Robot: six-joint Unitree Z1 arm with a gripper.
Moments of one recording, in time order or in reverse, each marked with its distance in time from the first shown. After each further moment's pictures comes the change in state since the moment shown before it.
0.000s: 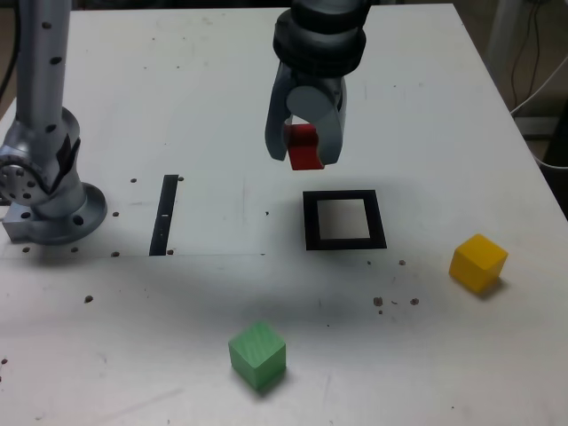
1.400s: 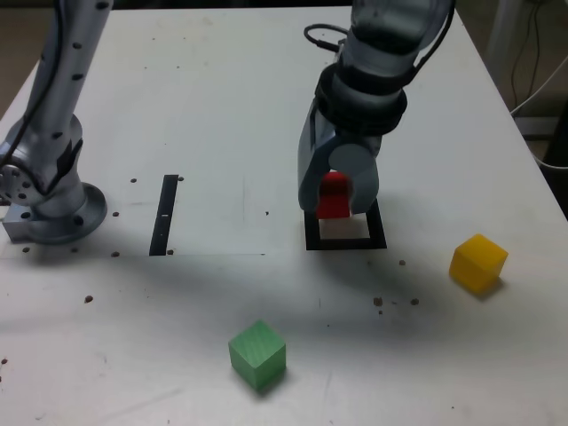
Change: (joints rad) arm -0.080 0.196 -0.128 0.009 -0.061 -0.157
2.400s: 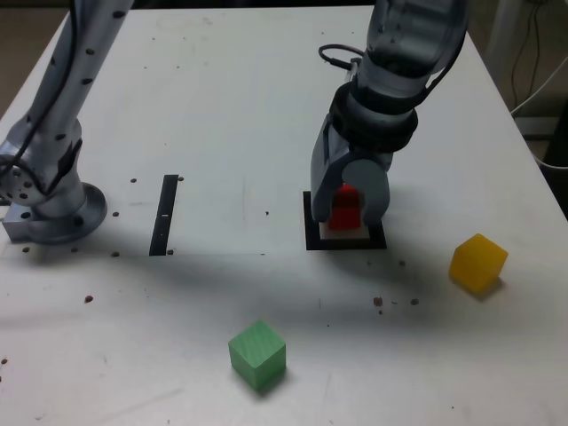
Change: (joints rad) arm 0.023 0.055 -0.001 -0.053 -0.001 0.031
